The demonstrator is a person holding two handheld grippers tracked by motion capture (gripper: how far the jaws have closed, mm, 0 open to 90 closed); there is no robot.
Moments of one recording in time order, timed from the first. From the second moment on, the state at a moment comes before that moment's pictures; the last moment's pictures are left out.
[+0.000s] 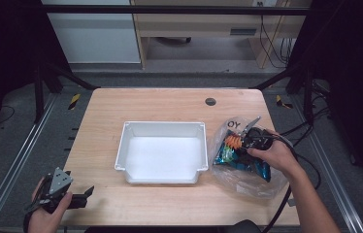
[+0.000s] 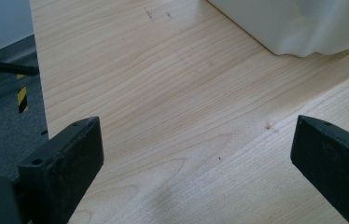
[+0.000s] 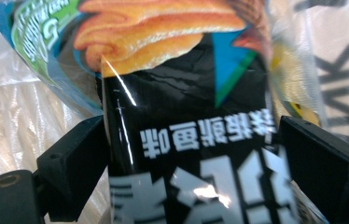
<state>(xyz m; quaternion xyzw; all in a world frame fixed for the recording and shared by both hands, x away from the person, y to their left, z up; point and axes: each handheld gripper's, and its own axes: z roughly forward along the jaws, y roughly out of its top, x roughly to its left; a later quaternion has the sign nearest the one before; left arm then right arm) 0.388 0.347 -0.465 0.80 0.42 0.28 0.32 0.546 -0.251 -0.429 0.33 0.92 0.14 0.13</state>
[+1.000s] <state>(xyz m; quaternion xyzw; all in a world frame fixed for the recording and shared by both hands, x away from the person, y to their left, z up) 0.388 0.348 -0.465 0.80 0.43 0.29 0.32 0.496 -0.261 -0.406 0.31 0.91 0.19 0.19</state>
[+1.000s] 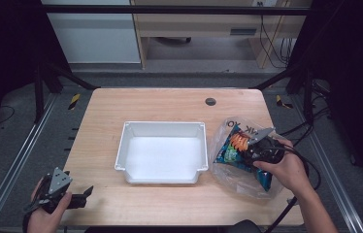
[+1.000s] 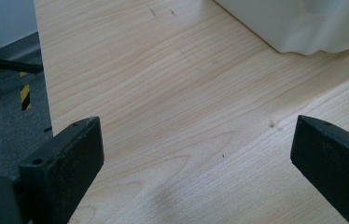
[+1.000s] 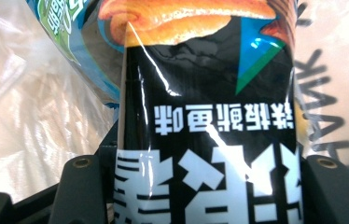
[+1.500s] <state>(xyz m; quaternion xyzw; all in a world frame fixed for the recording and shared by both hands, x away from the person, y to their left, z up) 0.388 0.347 -0.465 0.80 0.42 0.29 0.32 0.476 -0.267 -0.377 0.31 0.89 0.25 0.23</state>
